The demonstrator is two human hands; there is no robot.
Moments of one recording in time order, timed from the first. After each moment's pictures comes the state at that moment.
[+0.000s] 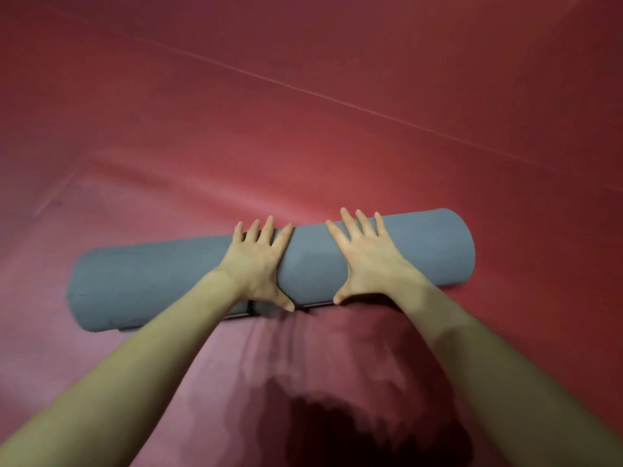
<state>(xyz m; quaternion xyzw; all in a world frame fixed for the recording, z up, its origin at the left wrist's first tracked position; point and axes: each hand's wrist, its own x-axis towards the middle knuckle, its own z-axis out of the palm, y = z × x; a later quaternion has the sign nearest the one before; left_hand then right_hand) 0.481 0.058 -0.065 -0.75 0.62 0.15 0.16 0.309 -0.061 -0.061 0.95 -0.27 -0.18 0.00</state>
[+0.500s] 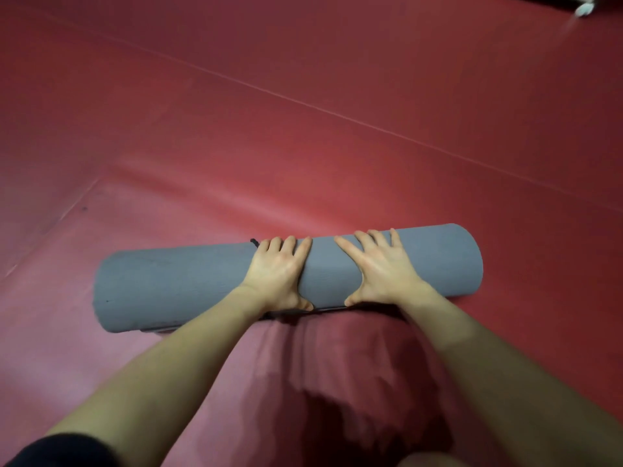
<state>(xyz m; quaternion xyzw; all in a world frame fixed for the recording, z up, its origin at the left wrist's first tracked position) 0.489 0.100 -0.066 -0.76 0.63 0.11 0.07 0.327 -0.027 -0.062 0.96 -0.25 -0.15 0.00</state>
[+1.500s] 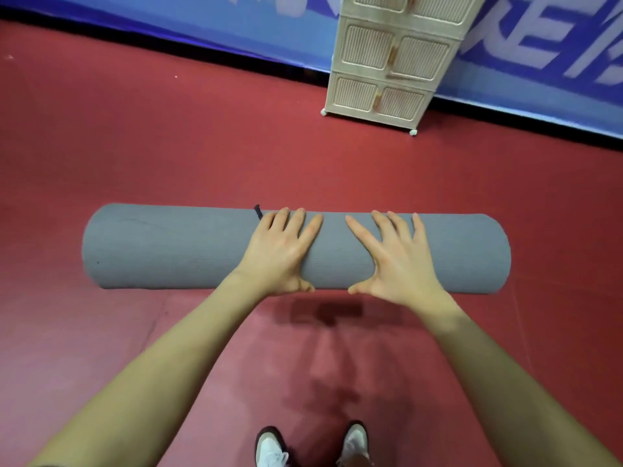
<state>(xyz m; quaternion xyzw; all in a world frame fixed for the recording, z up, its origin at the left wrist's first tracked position) 0.495 0.116 0.625 -0.65 0.76 -0.04 -0.02 0.284 0.040 0.630 0.91 -0.40 0.04 0.08</state>
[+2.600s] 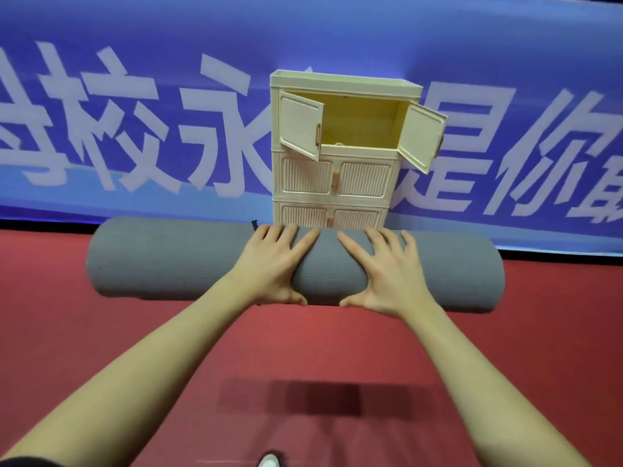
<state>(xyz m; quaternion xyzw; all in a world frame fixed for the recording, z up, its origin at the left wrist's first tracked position) 0.540 -0.404 0.808 -0.57 0.79 -0.22 -0.05 0.314 -0.445 0.798 0.86 -0.44 0.17 0.20</state>
